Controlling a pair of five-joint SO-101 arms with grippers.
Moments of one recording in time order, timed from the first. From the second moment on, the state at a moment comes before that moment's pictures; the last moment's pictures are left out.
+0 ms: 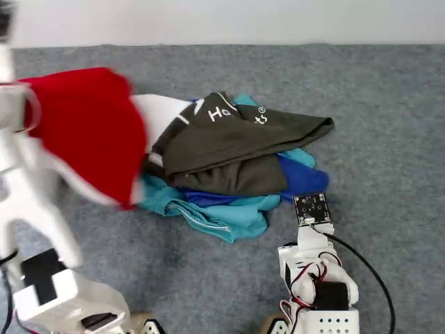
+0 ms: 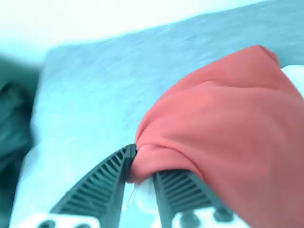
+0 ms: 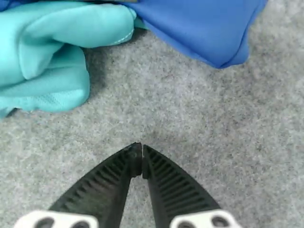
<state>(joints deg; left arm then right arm) -33.6 3.2 -34.4 87.4 -21.3 -3.3 -102.8 95.9 74.2 6.4</state>
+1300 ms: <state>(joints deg) -30.6 1.1 -37.8 99.3 -31.0 -3.3 -102.8 95.9 74.2 6.4</state>
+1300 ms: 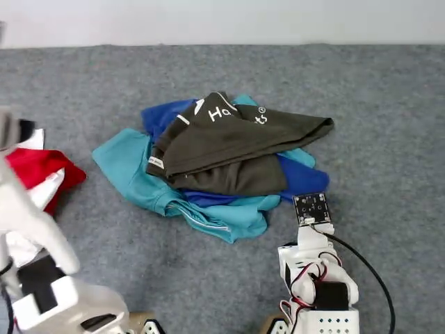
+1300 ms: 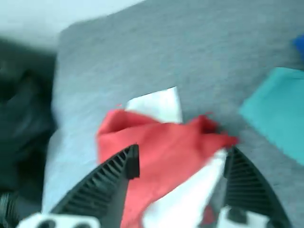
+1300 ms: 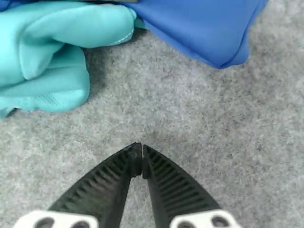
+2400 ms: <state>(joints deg) 15.2 20.7 0.5 77.1 -19.6 -3.3 -102.8 95.9 74.2 6.4</state>
